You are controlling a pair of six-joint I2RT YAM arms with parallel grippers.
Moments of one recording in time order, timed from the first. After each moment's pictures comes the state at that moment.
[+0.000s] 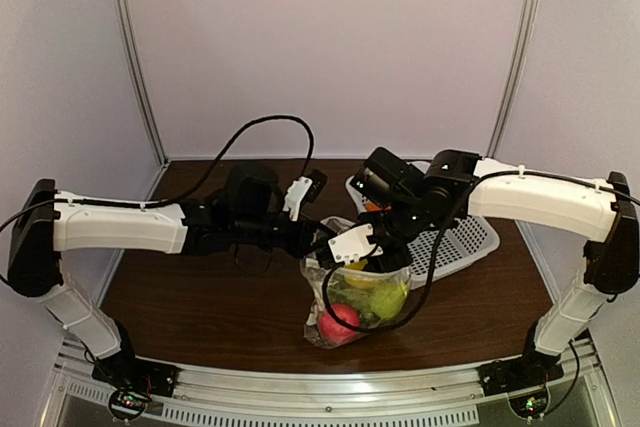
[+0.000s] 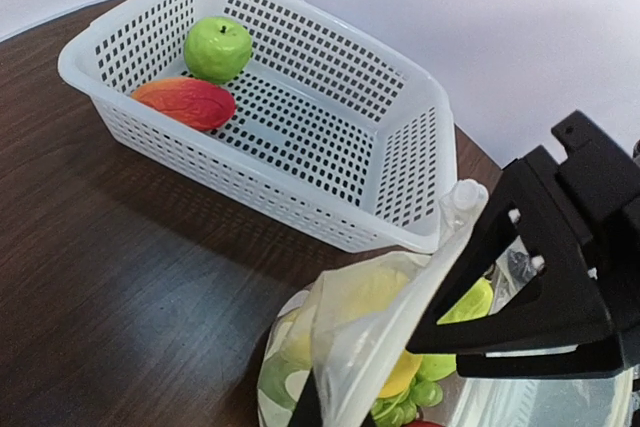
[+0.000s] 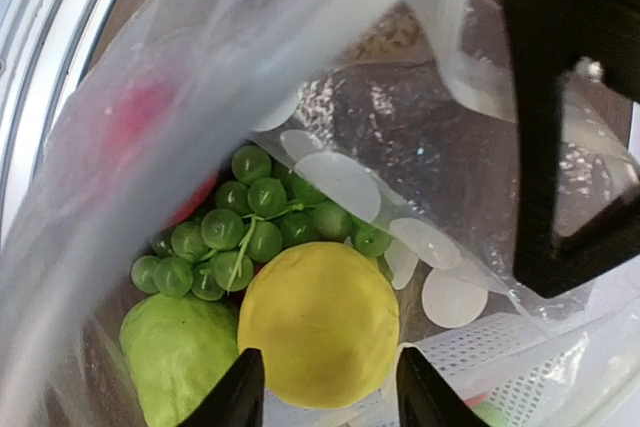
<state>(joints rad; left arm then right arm) -0.96 1.57 1.02 0.07 0.25 -0.37 1.02 1.63 1.48 -0.95 -0.02 -0.92</state>
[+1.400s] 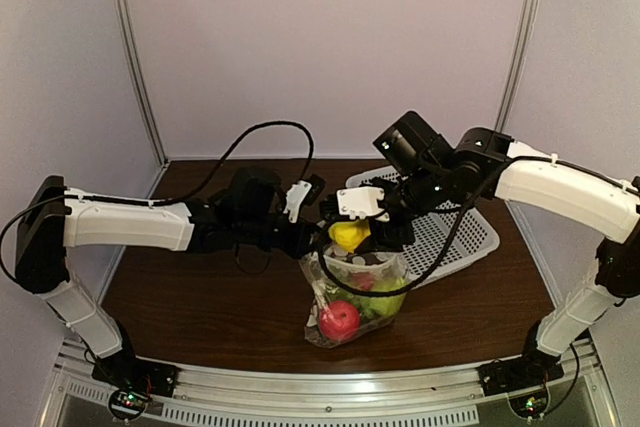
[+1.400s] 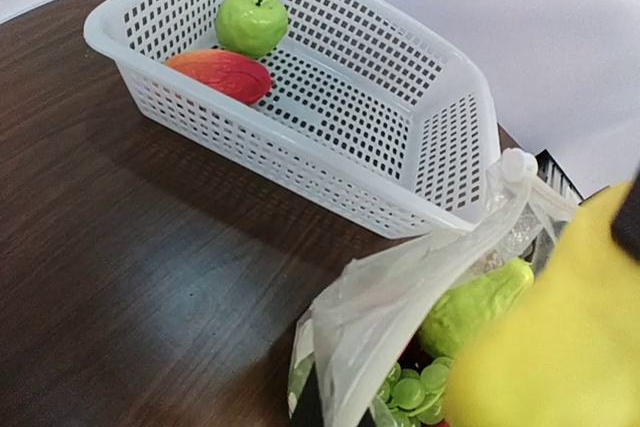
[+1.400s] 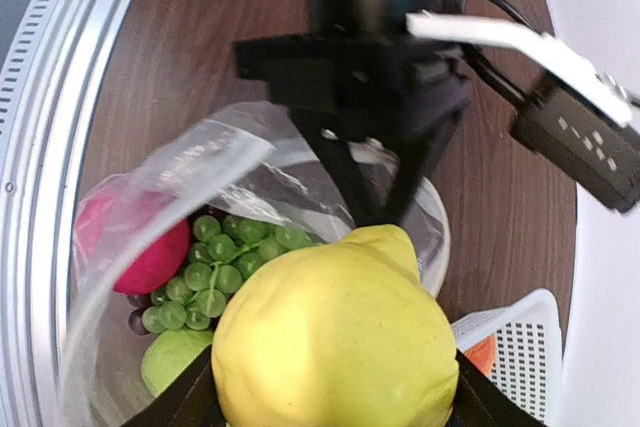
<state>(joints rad) -0.93 1.62 1.02 0.05 0.24 -0.35 0.99 1.55 1.52 -0.89 -0.11 -0.76</state>
